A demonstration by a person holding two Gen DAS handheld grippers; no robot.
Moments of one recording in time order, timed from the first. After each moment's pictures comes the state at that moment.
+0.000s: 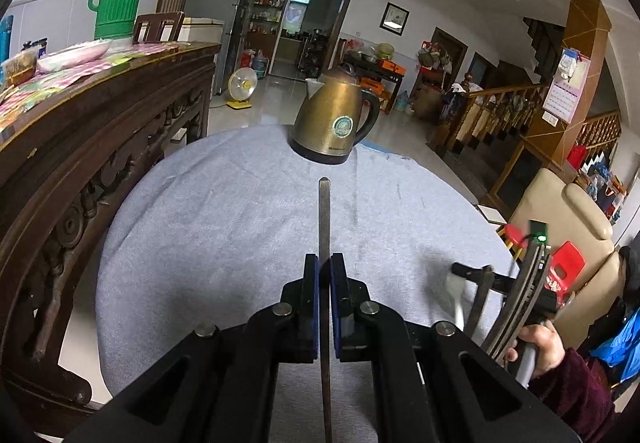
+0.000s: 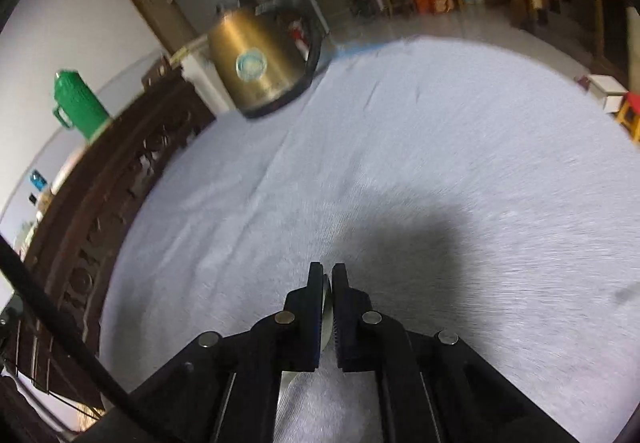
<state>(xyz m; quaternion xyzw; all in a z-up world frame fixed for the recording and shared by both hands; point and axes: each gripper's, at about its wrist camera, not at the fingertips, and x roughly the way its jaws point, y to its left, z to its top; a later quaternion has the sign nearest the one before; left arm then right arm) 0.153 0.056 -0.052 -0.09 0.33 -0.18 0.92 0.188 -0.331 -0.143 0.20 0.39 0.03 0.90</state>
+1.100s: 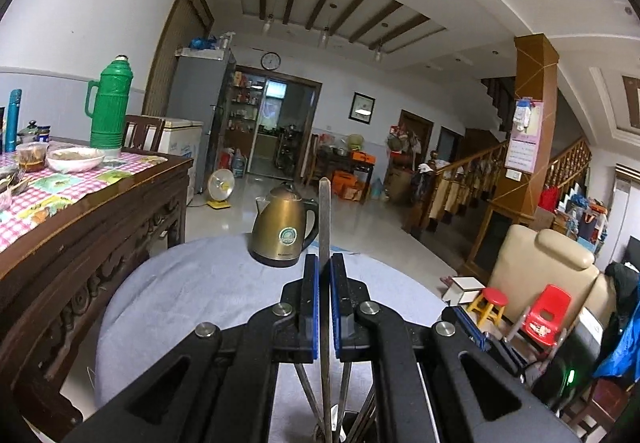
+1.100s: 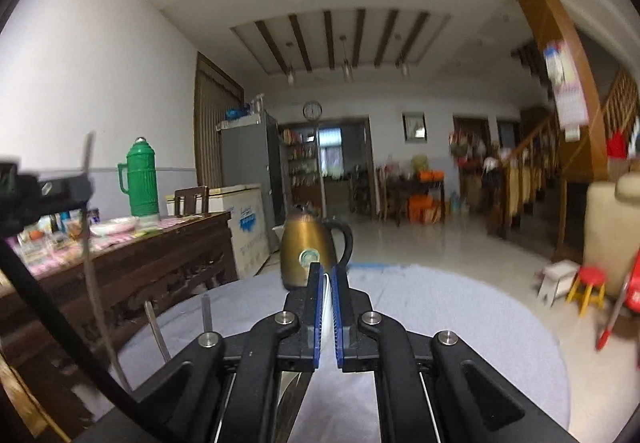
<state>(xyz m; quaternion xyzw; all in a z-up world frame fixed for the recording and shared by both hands) 0.050 0.011 0.038 -0.09 0.14 -0.19 0.97 0.013 -0.193 -0.005 0.02 0.05 -0.05 1.00</state>
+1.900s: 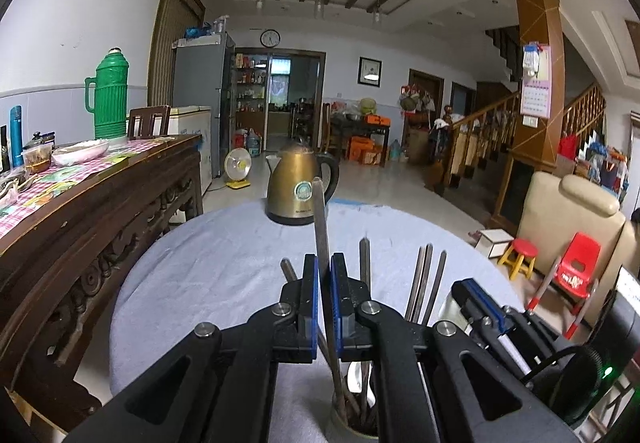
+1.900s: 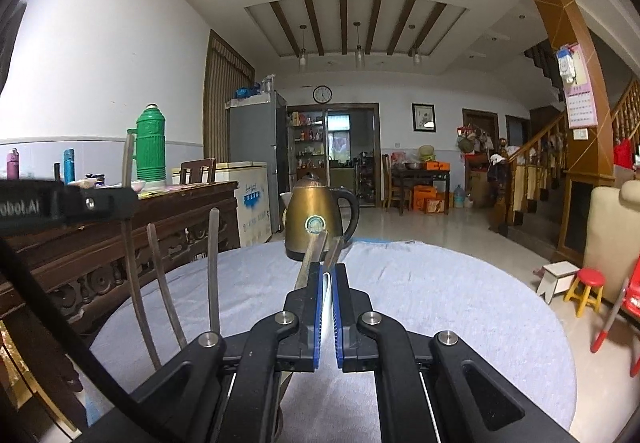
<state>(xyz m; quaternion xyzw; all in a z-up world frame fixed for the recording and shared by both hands) 0.043 -0.018 -0.012 -0.01 0.19 -0.17 0.97 0.009 -0.189 -0.053 0.02 0.09 -0.03 1.00</state>
